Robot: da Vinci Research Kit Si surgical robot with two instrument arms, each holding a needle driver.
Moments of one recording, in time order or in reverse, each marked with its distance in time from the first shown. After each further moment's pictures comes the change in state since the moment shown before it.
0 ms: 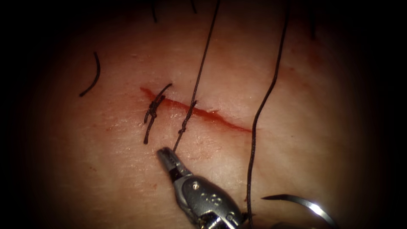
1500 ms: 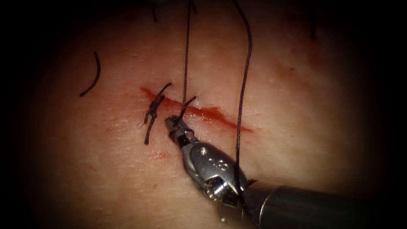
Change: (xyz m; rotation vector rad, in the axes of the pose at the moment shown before) right arm 0.001 0.003 0.002 -0.092 0.066 -0.004; left arm 0.004 0.007 -0.011 -0.048 0.127 -0.001
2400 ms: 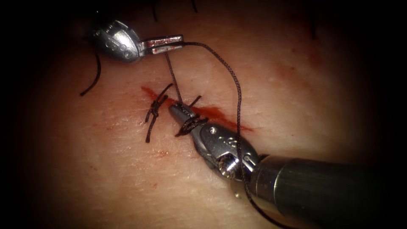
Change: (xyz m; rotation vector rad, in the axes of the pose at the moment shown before) right arm 0.003 0.006 0.003 -0.013 0.036 0.026; left arm 0.005 0.016 -0.006 -0.029 0.090 0.062
